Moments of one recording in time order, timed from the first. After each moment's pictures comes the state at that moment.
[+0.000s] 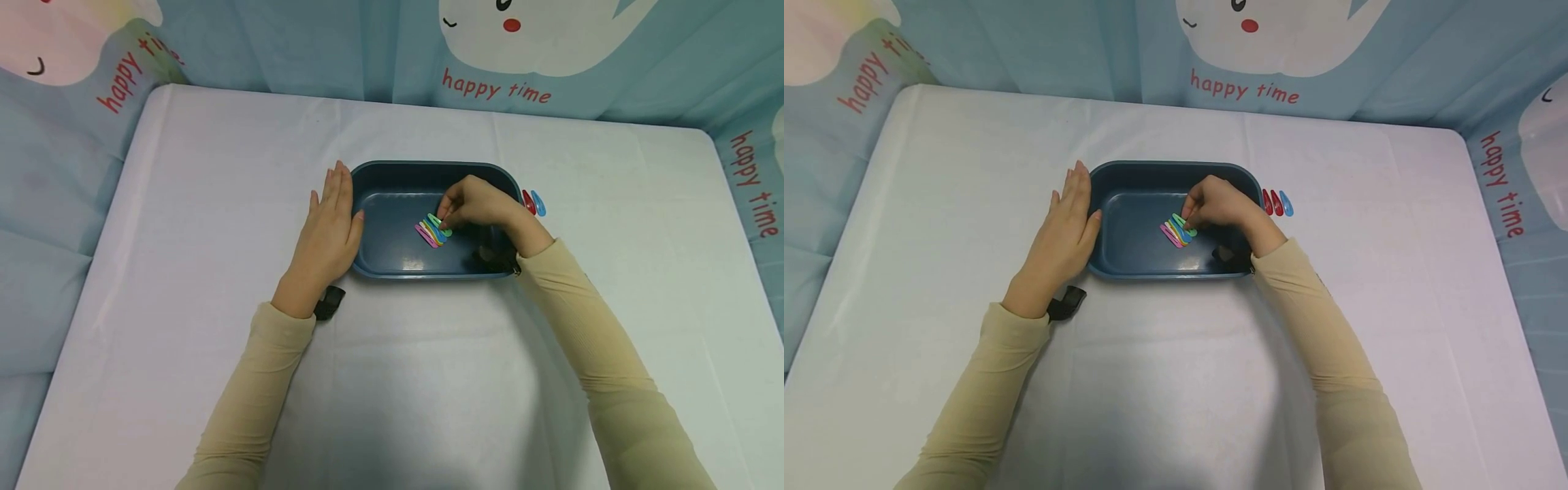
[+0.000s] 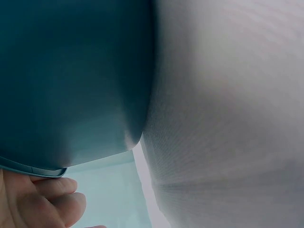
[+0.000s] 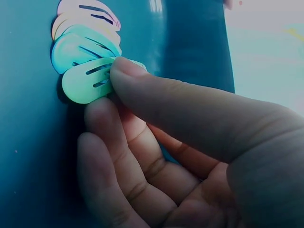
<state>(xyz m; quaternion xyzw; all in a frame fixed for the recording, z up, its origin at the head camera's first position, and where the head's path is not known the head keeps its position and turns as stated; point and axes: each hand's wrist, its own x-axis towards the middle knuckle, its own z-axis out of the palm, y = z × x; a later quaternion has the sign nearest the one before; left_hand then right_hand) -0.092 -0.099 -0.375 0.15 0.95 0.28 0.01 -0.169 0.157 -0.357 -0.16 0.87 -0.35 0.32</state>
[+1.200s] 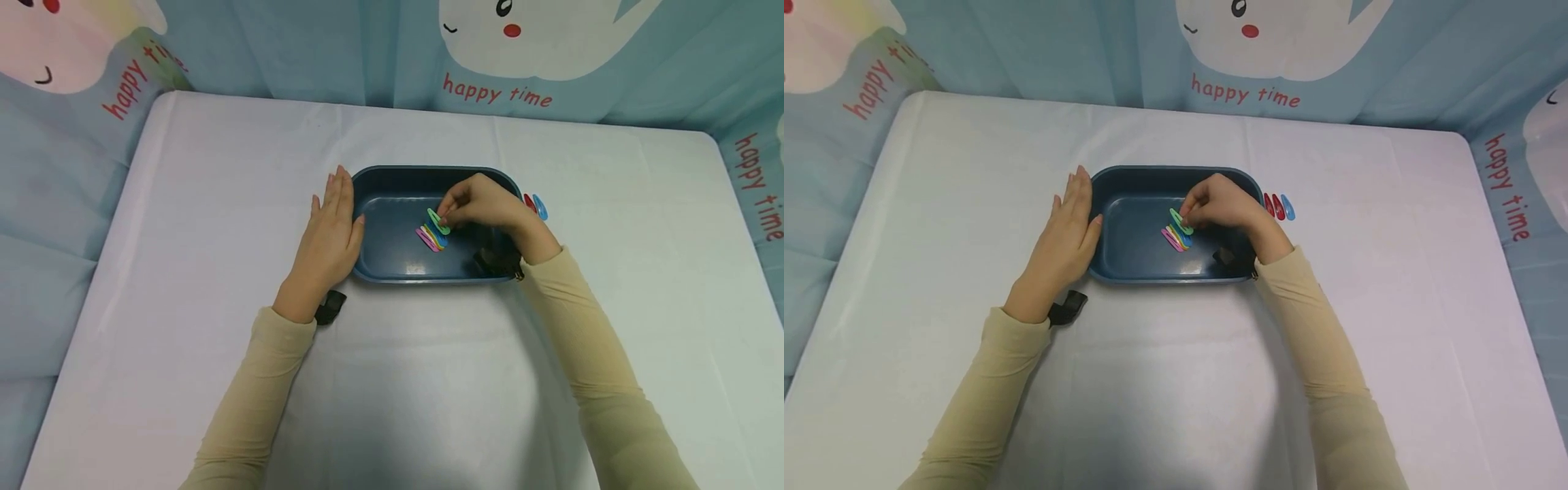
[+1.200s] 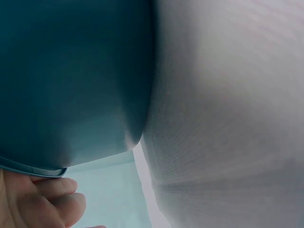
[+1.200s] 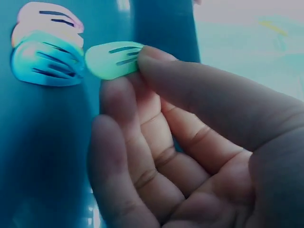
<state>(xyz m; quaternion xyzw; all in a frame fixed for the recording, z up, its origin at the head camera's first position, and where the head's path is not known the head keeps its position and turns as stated) -0.092 -0.099 -0.374 0.15 0.95 0.27 0.01 -0.164 0.161 -0.350 -0.15 0.84 -0.43 0.29</state>
